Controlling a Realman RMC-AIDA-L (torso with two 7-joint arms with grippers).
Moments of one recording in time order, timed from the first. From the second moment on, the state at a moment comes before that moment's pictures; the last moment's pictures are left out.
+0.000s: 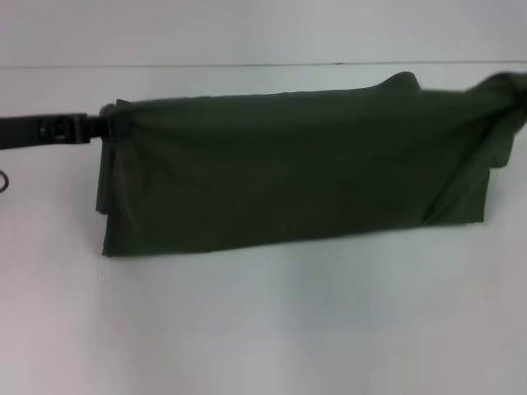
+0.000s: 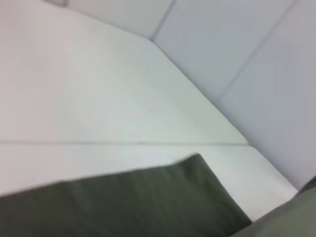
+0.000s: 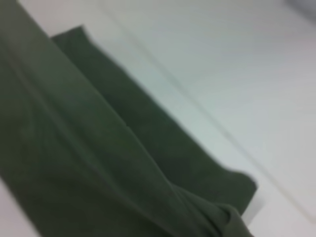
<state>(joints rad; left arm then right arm) -0.58 -2.10 0.50 1.05 2.22 1.60 -2.12 0.53 2.08 -0.74 -1.55 -2.50 -1.61 1.85</state>
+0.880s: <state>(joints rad) -0.64 -2.12 0.72 0.89 2.21 1.07 -2.05 0.62 2.07 -0.75 -1.02 -2.34 -1.00 1.68</state>
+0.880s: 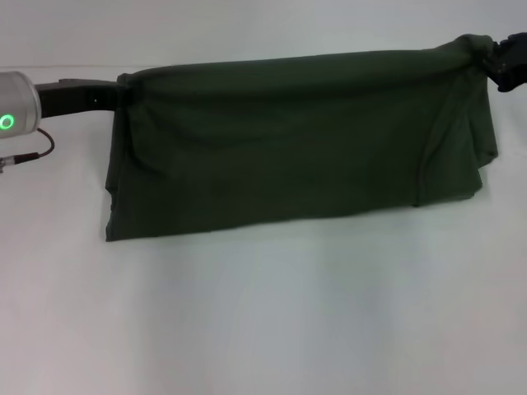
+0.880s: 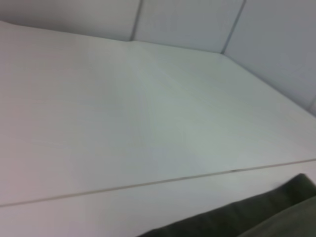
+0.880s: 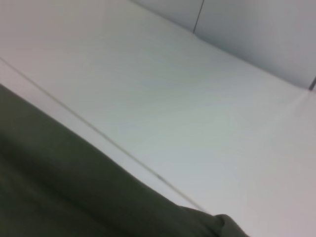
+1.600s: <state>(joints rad) -0.65 -2.14 0.89 0.80 2.22 0.71 -2.04 0.75 2.07 -0.76 -0.72 -2.31 -0.73 1.53</state>
